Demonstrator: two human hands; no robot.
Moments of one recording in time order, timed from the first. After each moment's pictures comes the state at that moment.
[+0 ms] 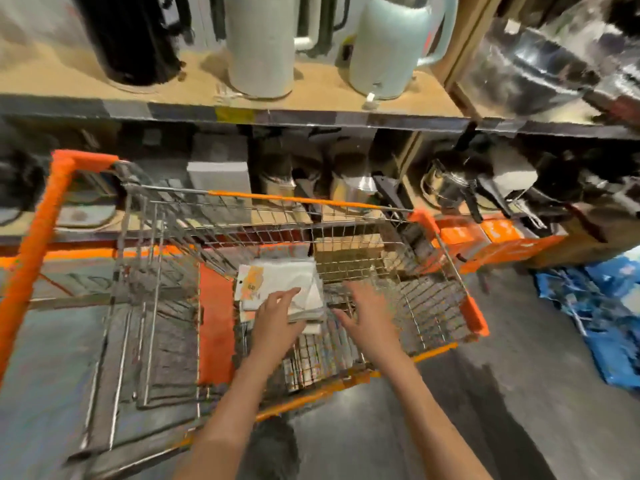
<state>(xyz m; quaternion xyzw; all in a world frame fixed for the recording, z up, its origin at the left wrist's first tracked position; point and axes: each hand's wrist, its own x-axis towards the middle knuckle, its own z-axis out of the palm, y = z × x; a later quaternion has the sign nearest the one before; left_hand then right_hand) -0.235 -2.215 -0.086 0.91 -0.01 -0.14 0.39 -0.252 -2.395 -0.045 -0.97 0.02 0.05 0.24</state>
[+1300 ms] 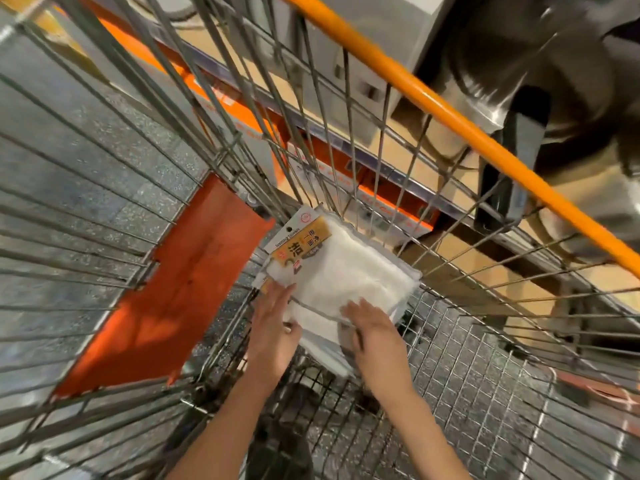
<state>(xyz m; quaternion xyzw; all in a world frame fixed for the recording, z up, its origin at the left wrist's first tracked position) -0.149 -2.239 -0.373 0.81 0.38 -0.07 0.44 -0.061 -2.387 -0.325 -0.90 -0.27 0.25 0.21</state>
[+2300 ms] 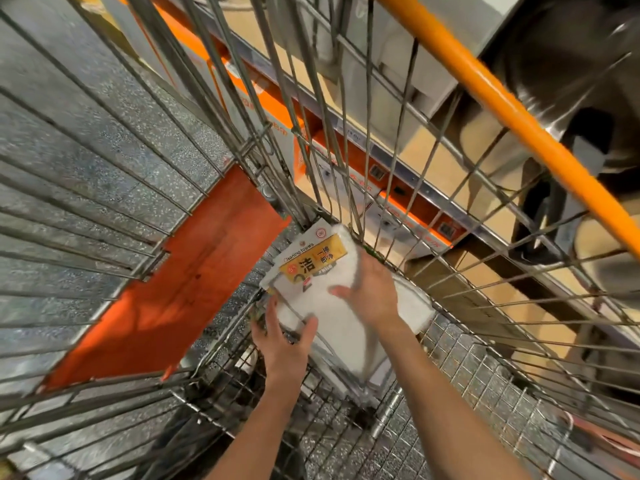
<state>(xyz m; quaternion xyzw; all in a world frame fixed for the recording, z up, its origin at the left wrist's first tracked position) -0.139 -2.271 -0.359 0.54 0.62 -0.05 0.56 0.013 -2.313 -0.372 -0.90 -0.24 0.34 0.15</state>
